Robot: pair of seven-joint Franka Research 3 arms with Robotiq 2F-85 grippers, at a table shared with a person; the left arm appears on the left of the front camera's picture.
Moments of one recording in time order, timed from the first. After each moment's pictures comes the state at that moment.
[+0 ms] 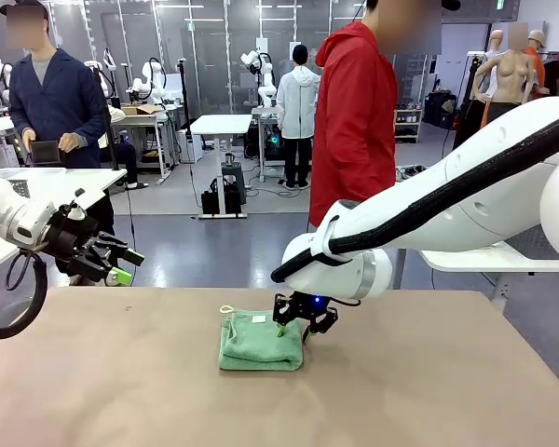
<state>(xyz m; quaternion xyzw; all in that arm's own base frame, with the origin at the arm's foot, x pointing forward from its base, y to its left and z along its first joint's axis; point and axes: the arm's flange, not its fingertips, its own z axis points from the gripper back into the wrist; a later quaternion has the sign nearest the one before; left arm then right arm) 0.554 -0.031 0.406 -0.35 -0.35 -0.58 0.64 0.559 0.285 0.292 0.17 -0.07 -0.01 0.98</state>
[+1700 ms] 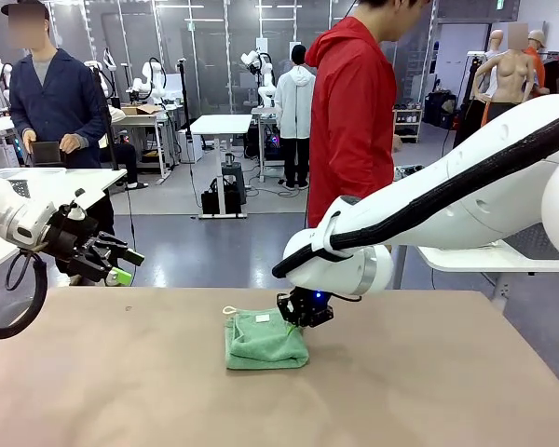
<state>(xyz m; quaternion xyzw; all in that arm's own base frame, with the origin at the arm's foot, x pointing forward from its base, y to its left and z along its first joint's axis) 0.554 -0.031 0.406 -0.35 -0.35 -0.58 0.64 0.566 0.273 0.303 0.17 -0.08 -0.01 0.98</state>
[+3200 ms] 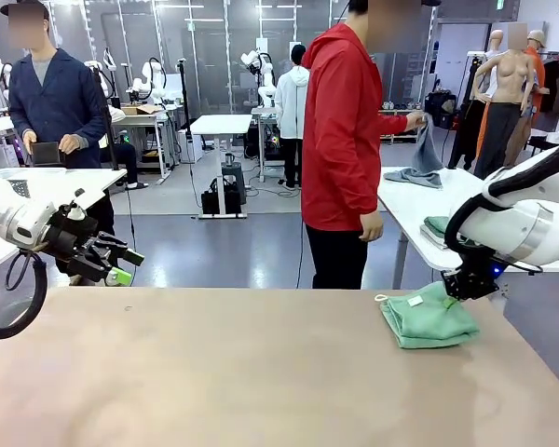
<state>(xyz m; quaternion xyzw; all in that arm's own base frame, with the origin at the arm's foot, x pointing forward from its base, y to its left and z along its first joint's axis) 0.554 -0.030 0.406 -0.35 -0.35 -0.58 0.64 0.606 -0.077 0.333 0.12 -0.13 0.00 0.99</state>
